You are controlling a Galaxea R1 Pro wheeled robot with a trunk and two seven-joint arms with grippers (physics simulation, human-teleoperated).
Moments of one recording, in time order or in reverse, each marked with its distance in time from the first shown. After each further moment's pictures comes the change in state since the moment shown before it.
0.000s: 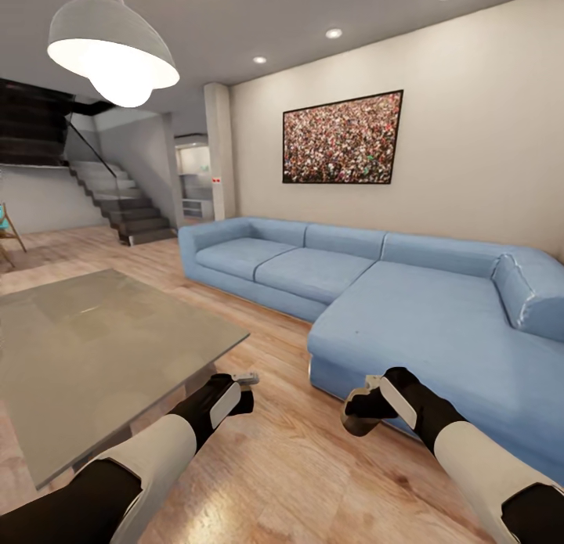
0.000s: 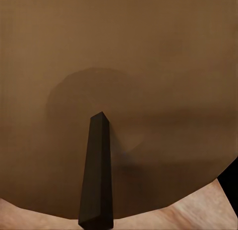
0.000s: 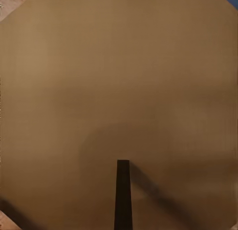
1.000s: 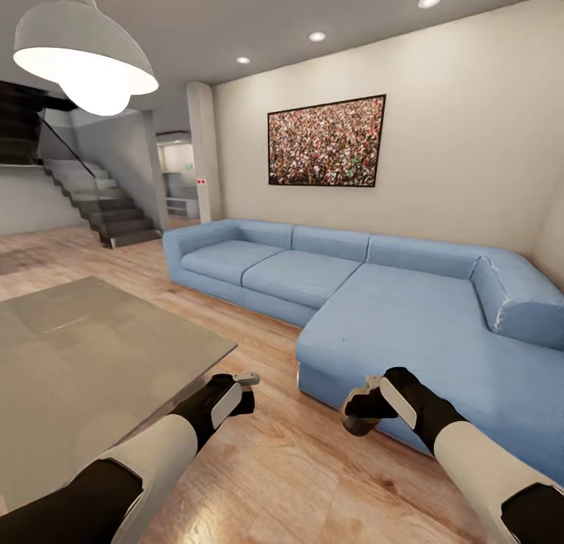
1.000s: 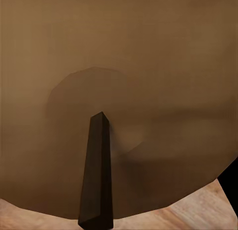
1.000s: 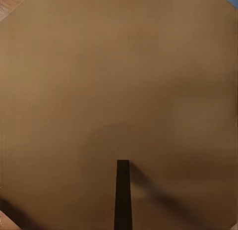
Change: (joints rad) left arm 0.000 -0.004 -0.001 0.002 -0.001 0.002 0.000; right arm 0.000 0.001 0.000 0.000 0.001 -0.001 0.001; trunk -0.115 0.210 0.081
